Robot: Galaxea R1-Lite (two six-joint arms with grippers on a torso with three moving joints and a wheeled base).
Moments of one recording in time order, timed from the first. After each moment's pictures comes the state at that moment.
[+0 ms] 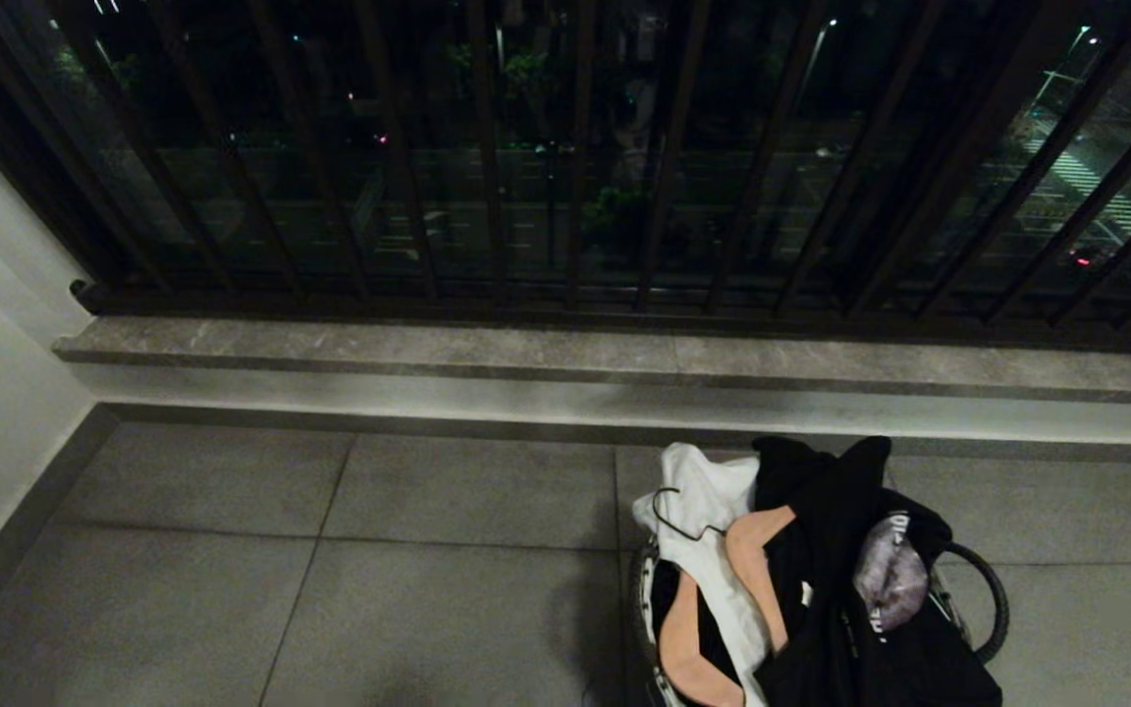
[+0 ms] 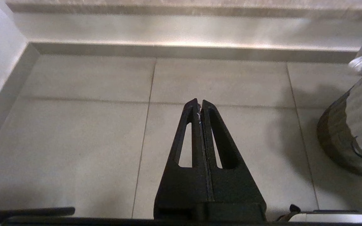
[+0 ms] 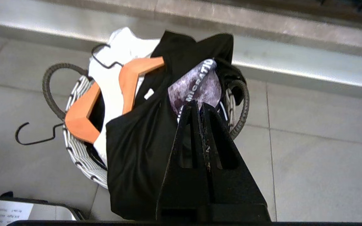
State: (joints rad) left arm -0.01 0.00 0.00 0.02 0.00 0.00; right arm 0.00 0.00 0.00 0.01 0.03 -0.10
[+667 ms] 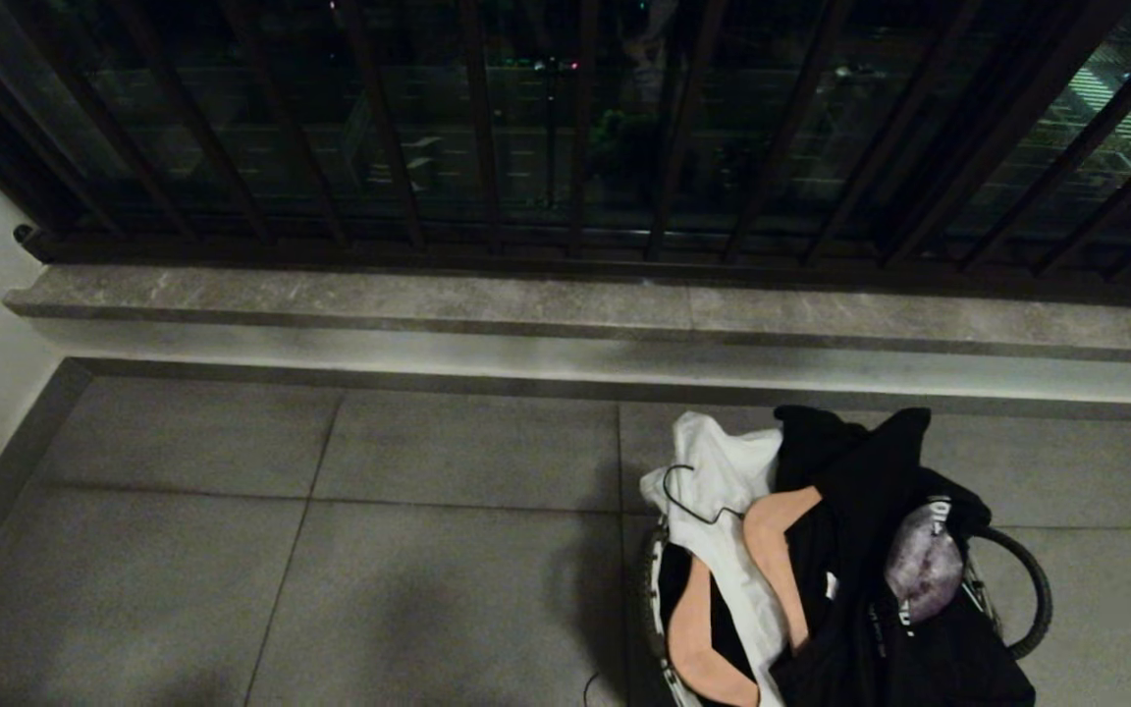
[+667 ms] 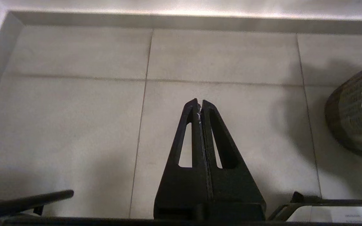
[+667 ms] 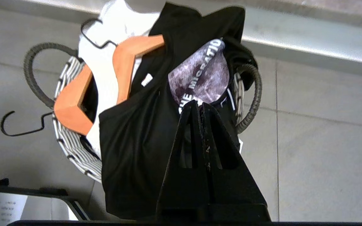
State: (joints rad) left arm -0.01 0.00 0.00 0.01 0.00 0.00; right arm 0.00 0.00 0.00 0.01 0.03 -0.10
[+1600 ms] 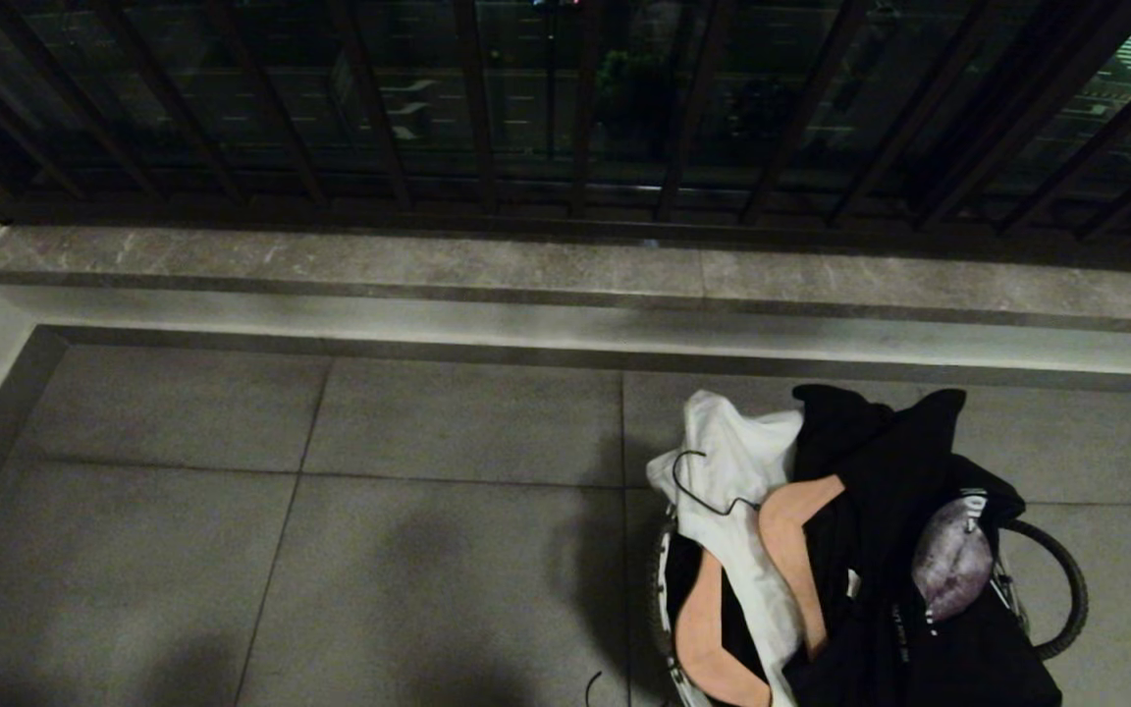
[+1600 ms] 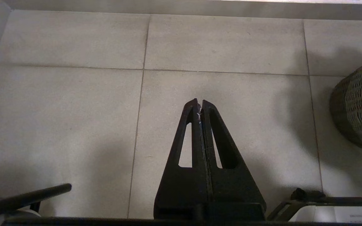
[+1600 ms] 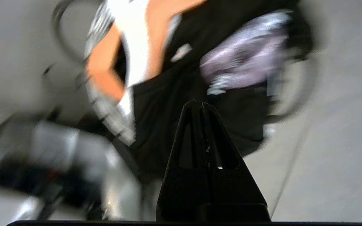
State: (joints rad) left arm -0.01 0.00 0.00 0.00 0.00 0.00; right arm 0.02 0.66 -0.52 0.31 0.19 -0.15
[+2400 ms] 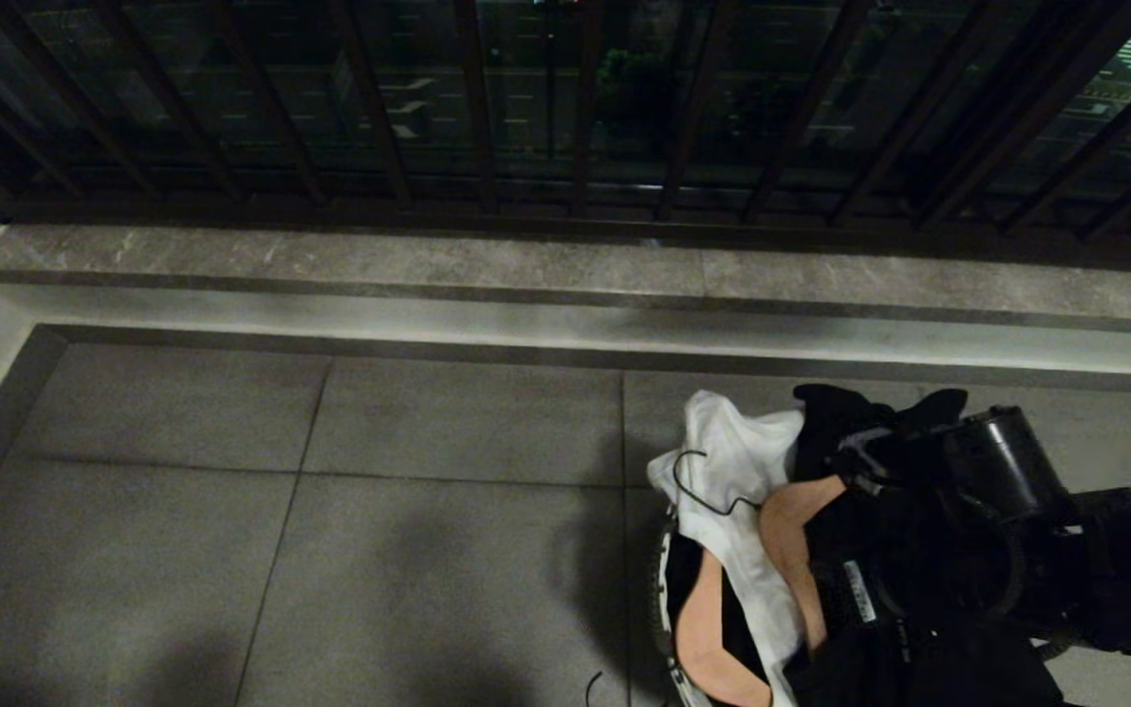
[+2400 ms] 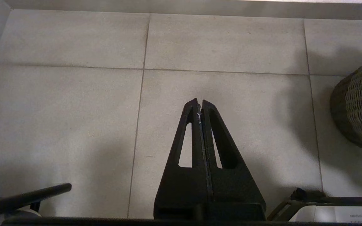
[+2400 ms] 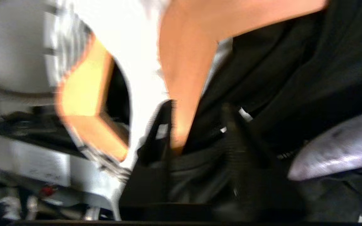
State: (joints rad) left arm -0.01 0.00 0.00 0.00 0.00 0.00; right arm 0.39 1.61 -0.65 -0.14 -0.16 0.05
